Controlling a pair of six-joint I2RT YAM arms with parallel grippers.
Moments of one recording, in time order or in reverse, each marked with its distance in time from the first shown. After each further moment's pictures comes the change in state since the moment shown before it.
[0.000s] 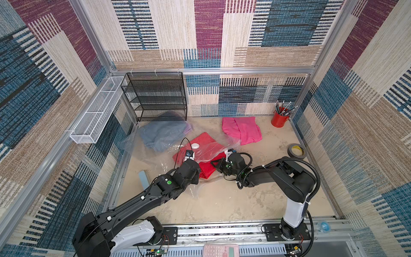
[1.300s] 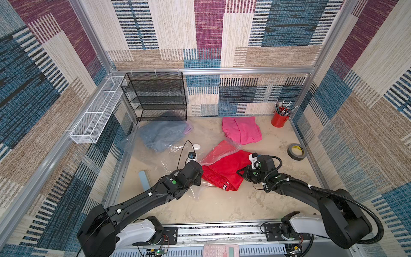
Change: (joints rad) left arm -0.001 0.073 -0.049 0.092 0.032 -0.022; right arm -0.309 -0.566 -0.249 -0.666 -0.194 -0.371
